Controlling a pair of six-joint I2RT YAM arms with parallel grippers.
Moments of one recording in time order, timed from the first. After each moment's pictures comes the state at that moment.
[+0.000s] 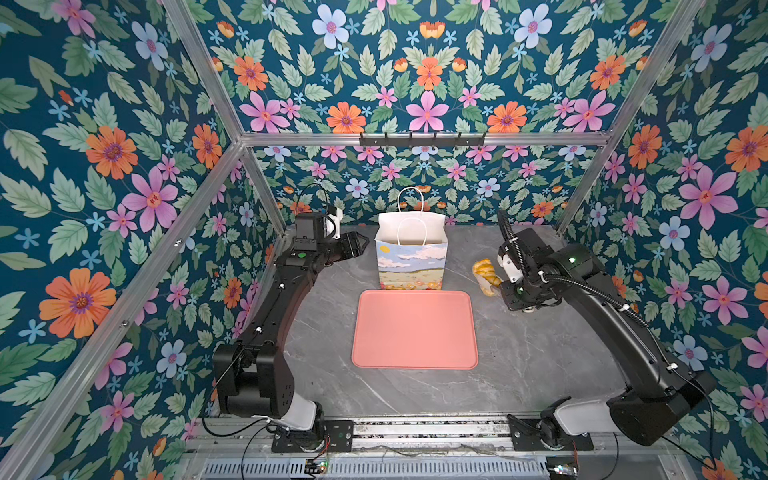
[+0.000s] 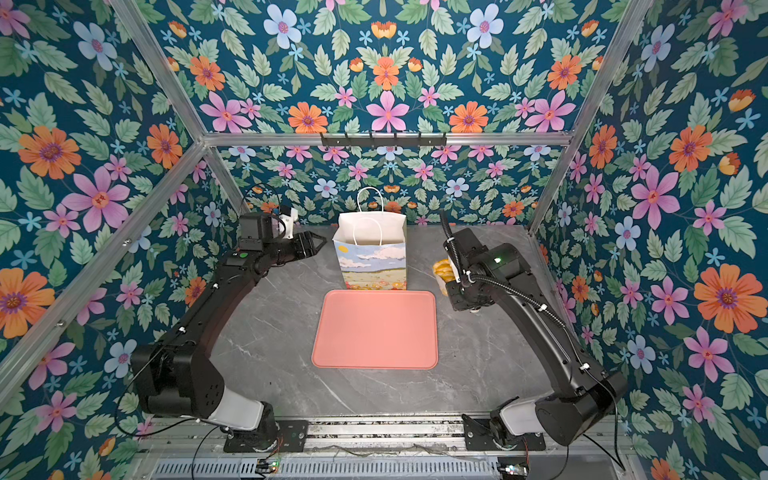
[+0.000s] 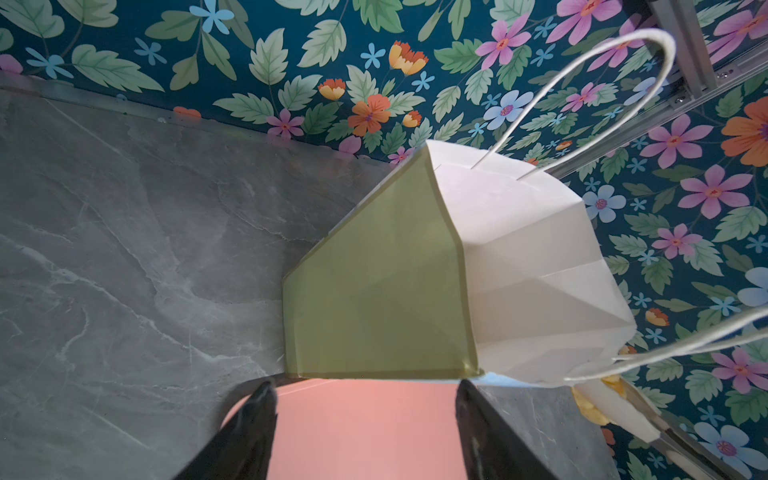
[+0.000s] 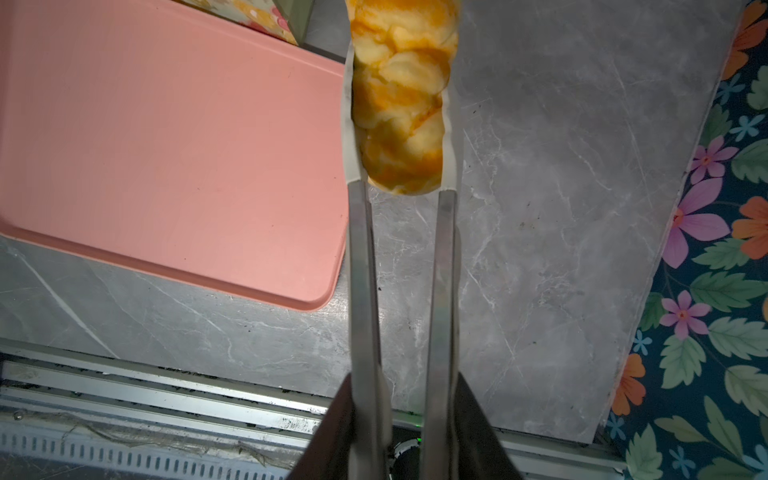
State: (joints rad) left arm -0.12 1.51 1.35 -0.41 0.48 -0.37; right arm 0.45 1.39 1.67 -1.49 0.13 0.17
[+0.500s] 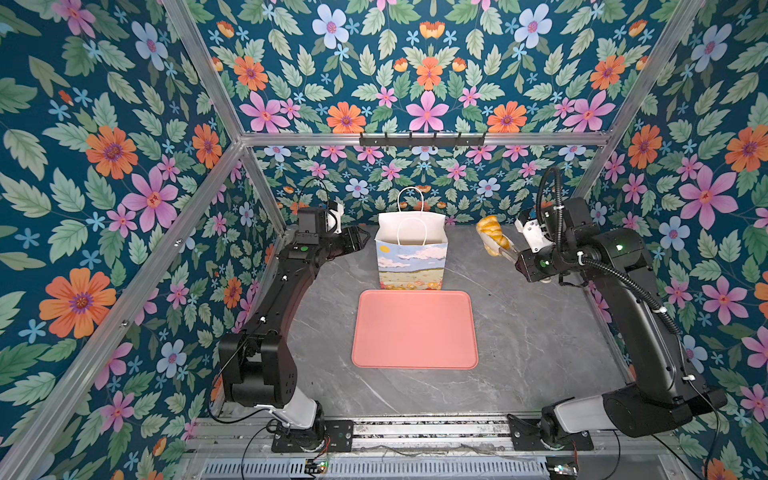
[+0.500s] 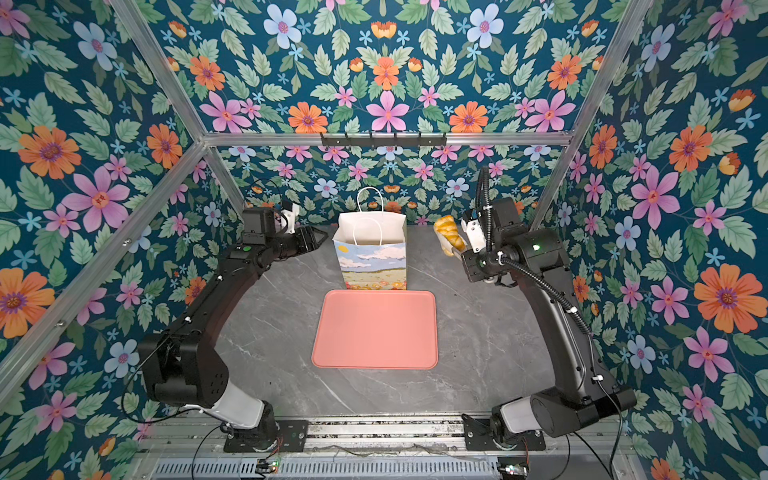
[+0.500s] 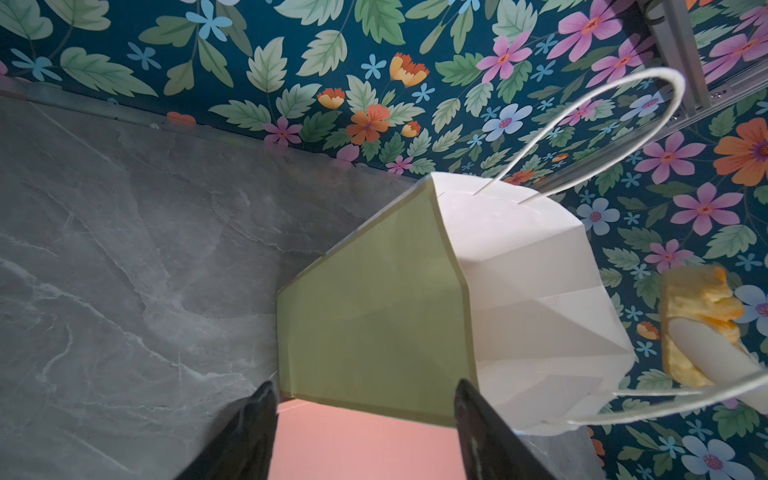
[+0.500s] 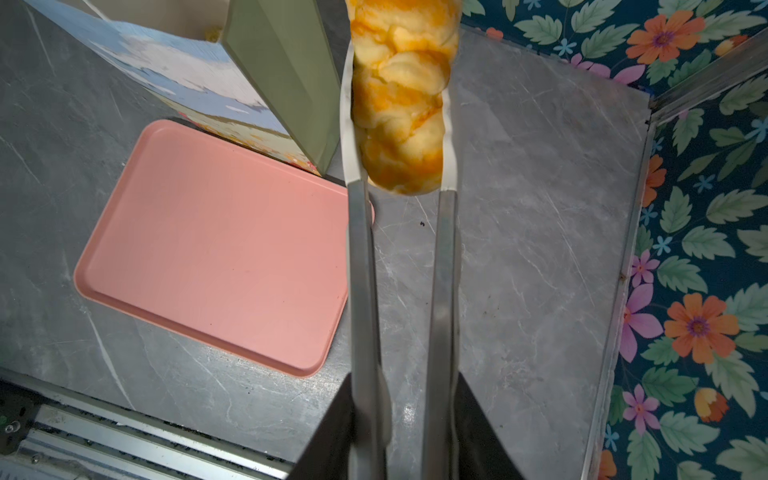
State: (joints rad) left arm -0.12 1.57 1.41 -0.40 0.49 -0.40; right arm 0.29 1.43 1.94 -1.43 0.02 -0.06
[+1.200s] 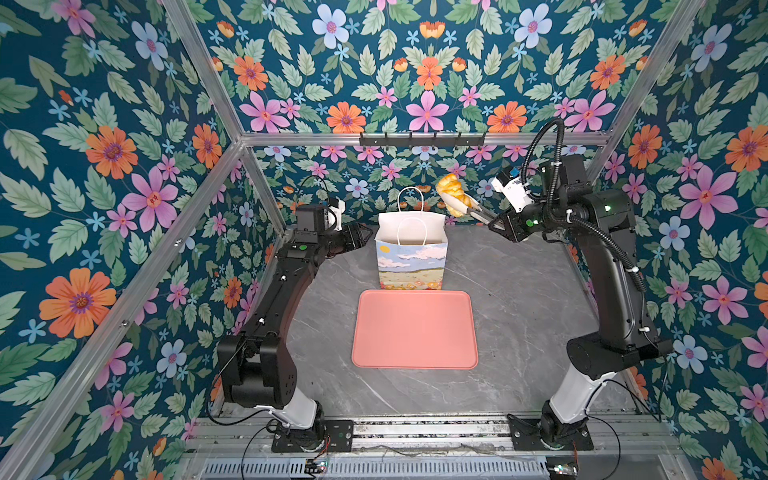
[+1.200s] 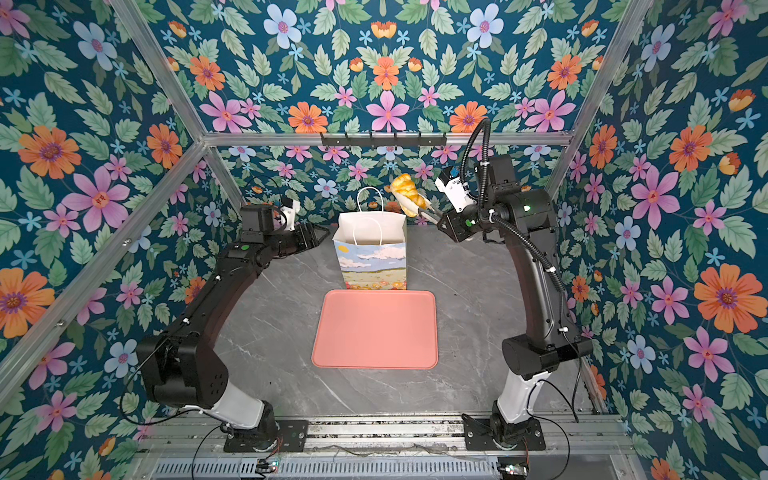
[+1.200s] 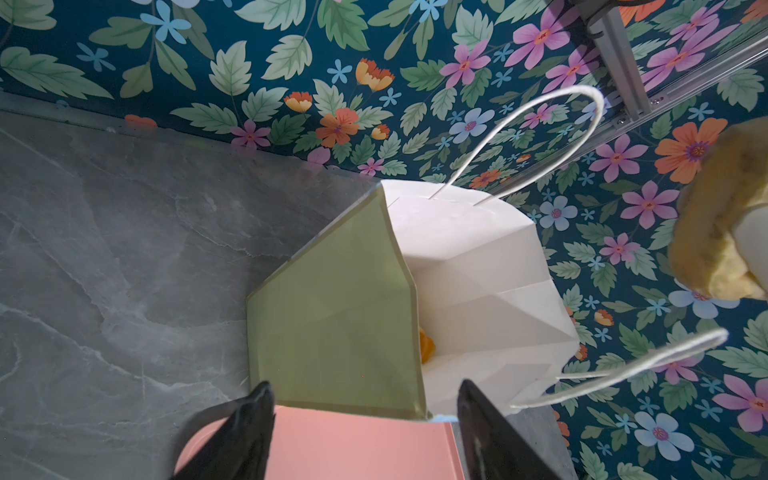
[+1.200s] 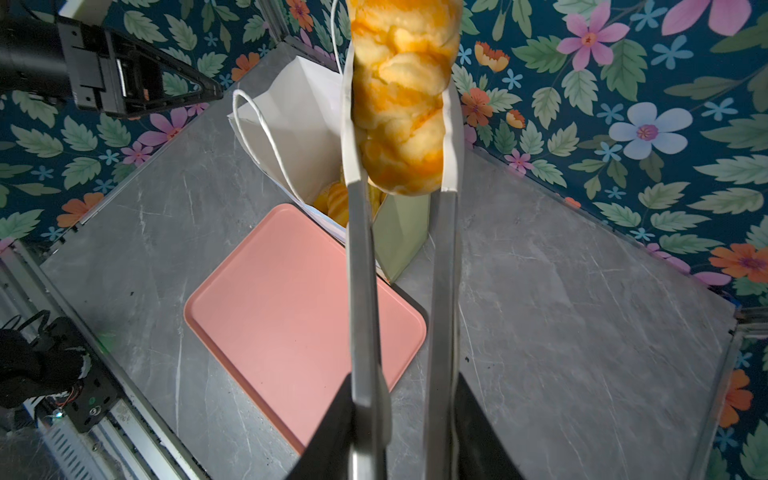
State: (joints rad) left arm -0.13 1.56 1.44 -0.40 0.56 -0.43; right arm 0.27 1.79 2.48 -1.45 -0.32 -0.24
